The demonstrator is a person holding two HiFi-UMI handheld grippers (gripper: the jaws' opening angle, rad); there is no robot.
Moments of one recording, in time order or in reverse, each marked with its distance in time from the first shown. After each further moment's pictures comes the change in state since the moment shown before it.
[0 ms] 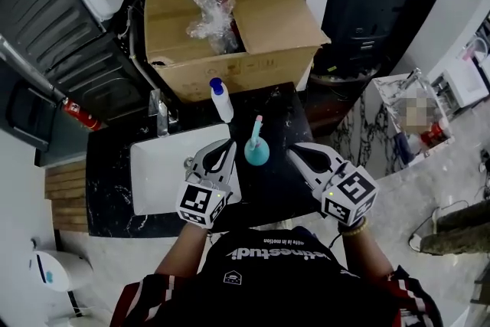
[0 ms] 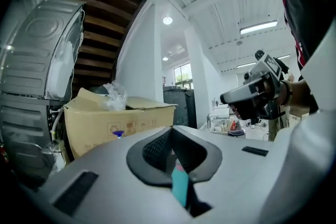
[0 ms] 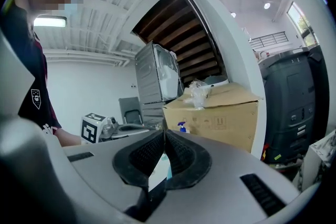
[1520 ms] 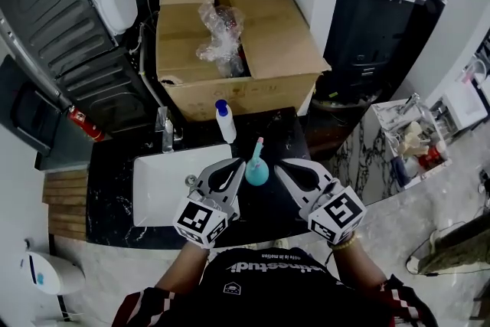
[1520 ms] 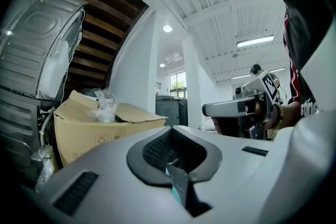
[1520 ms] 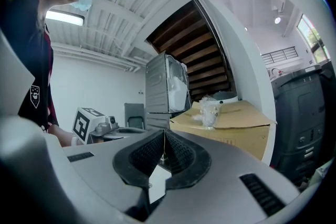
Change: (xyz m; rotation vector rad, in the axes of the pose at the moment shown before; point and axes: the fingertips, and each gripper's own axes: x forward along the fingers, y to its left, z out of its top) left arm -0.007 -0.023 0.051 -0.060 -0.081 -0.073; right arm 0.012 0.029 0.040 -0.137 -0.122 0.051
